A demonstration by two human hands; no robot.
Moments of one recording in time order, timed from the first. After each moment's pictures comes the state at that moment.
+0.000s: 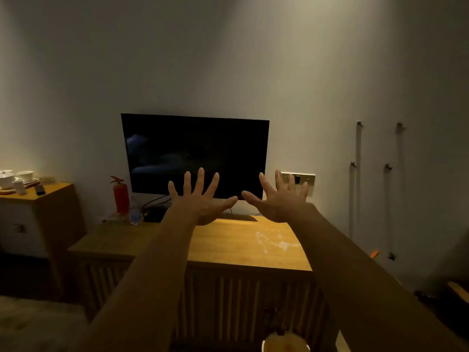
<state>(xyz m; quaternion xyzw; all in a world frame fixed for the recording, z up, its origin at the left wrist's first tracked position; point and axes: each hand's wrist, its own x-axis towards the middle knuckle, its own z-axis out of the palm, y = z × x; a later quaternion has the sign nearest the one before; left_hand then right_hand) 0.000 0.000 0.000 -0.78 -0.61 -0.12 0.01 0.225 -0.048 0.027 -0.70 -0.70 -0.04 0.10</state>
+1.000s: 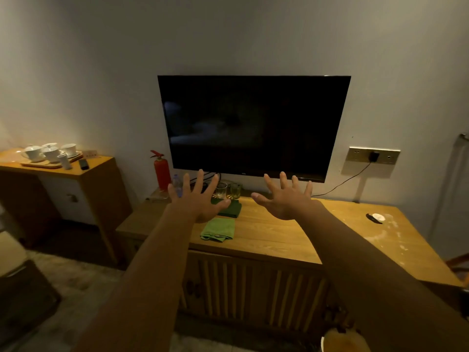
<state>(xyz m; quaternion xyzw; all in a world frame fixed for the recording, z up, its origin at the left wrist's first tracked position) -0.202 0.191 -0.089 -0.75 -0.66 -0.01 -0.01 0.050 0.185 -0.082 -0.68 -0.73 0.00 0.05</state>
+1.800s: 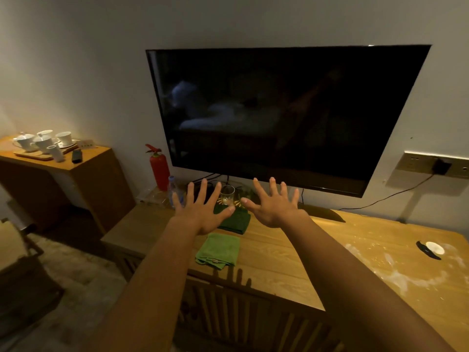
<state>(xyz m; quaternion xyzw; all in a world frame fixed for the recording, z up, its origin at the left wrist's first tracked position) -0.180 0.402 -0.156 -0.71 -0.70 -0.01 -0.08 0.037 0.433 -0.150 -0.64 -0.76 0.10 0.03</state>
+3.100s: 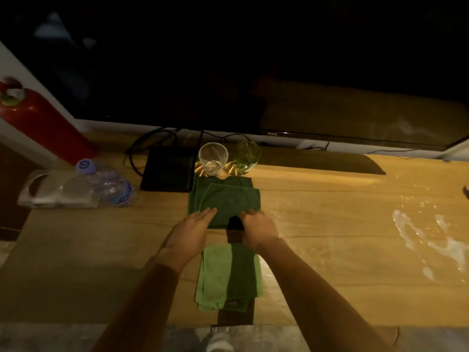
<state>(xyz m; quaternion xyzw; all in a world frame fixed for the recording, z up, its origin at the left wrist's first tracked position) -0.284 0.694 -0.455 -0.80 -0.54 0.04 -0.27 -0.089 0.680 -0.439 -0.67 -0.69 0.25 -0.12</state>
